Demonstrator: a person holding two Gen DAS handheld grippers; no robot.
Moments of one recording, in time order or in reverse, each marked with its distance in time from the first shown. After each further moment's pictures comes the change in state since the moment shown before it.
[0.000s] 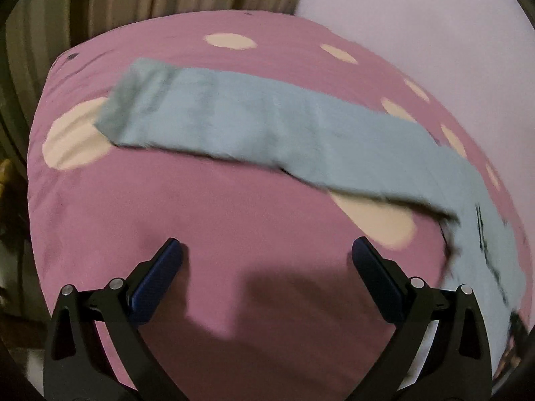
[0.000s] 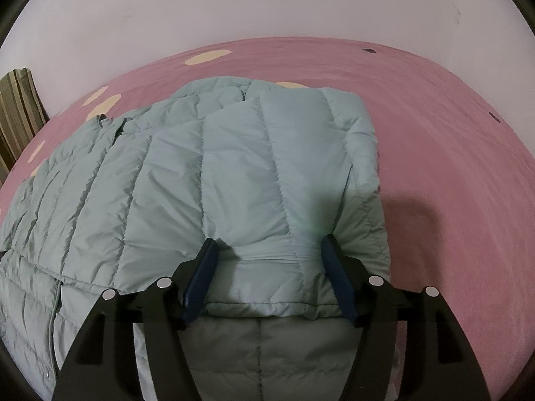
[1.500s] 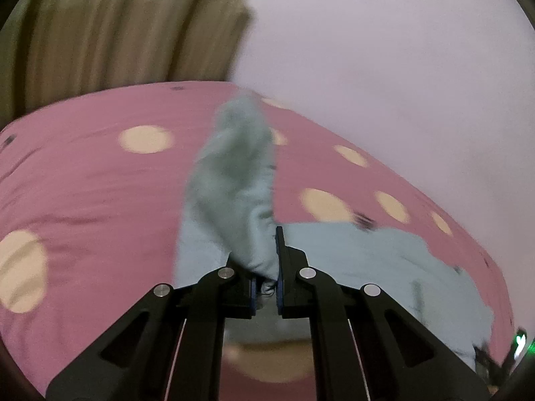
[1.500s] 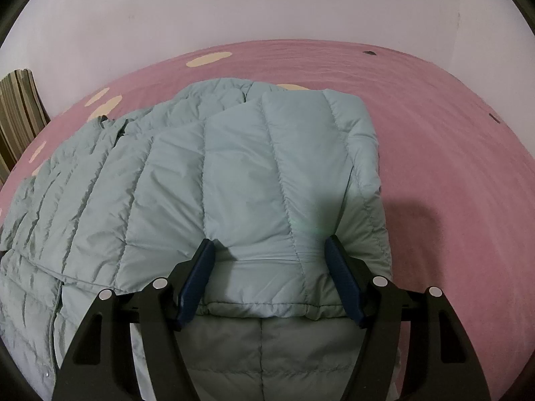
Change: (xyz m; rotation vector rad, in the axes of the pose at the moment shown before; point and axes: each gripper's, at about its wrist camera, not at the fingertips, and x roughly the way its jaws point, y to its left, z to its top) left arm -0.013 -0.119 0.085 0.155 -0.241 -0.252; right arm -0.003 0.001 0.002 -0.008 -0.003 0.002
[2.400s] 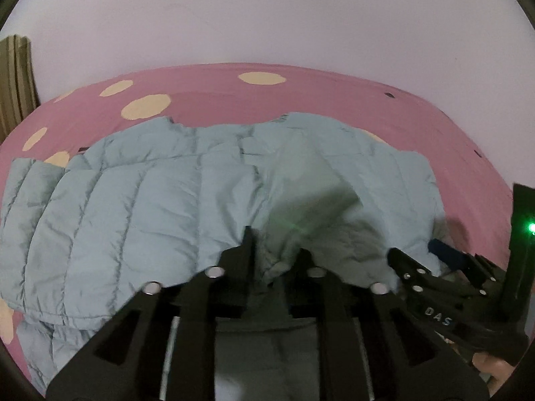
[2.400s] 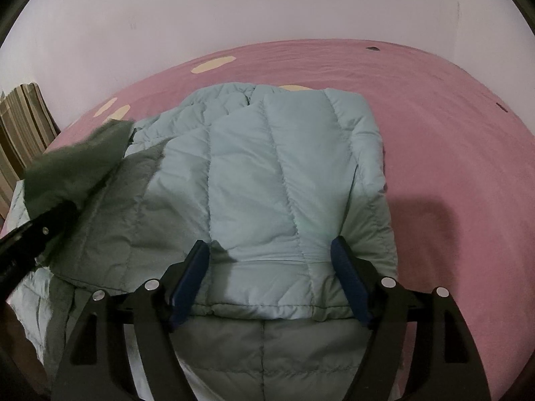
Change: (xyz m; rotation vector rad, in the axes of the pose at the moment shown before) left arm 0.053 -0.336 -0.170 0.568 0.270 -0.299; right arm 0.001 -0.001 0.000 0.053 -0.012 0.066
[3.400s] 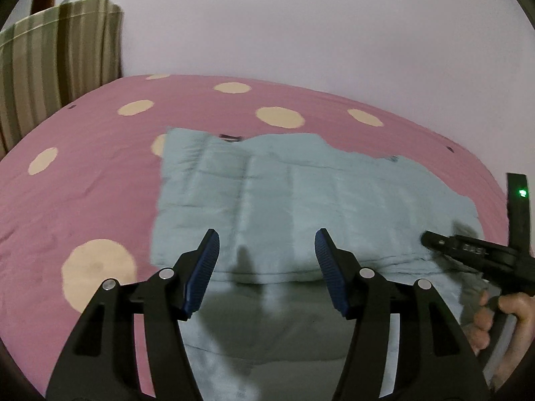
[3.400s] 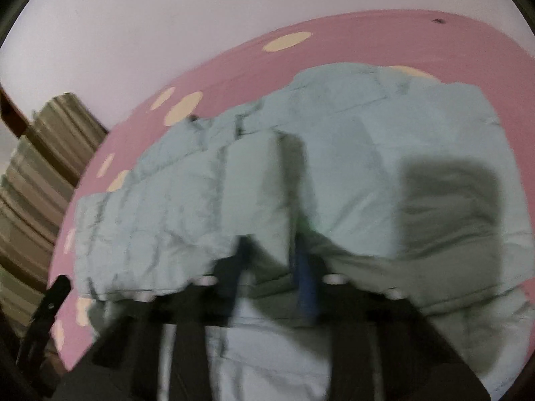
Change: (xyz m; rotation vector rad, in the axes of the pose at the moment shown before) left arm -0.104 0.163 -0.035 -0.233 -0.085 0.193; right arm 0.003 0.093 0.022 0.073 0.142 0.281
